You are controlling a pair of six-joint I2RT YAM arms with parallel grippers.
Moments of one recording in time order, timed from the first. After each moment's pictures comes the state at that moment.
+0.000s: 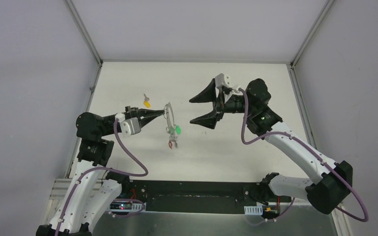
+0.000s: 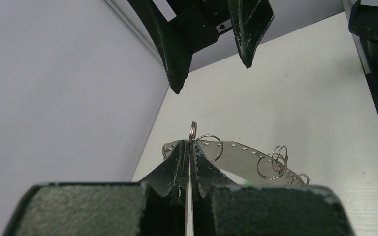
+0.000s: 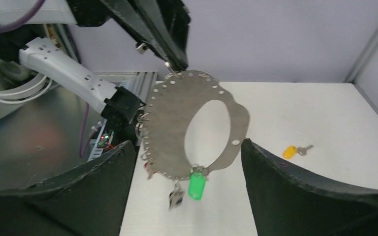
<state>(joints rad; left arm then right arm) -0.23 0.65 0.76 0.21 1.11 0.26 0.63 1.19 1.03 0.25 -0.96 0.09</state>
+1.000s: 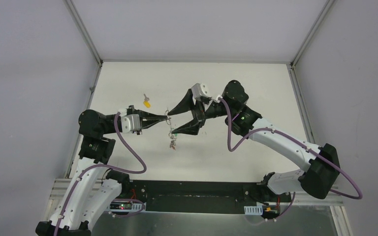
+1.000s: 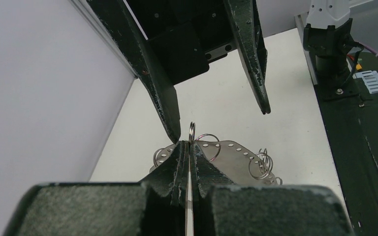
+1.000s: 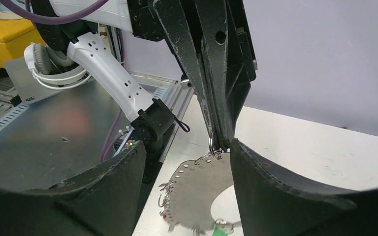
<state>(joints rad) -0.25 0.66 0.76 0.21 1.21 0.12 0.86 1.34 1.12 0.37 -1.01 0.05</state>
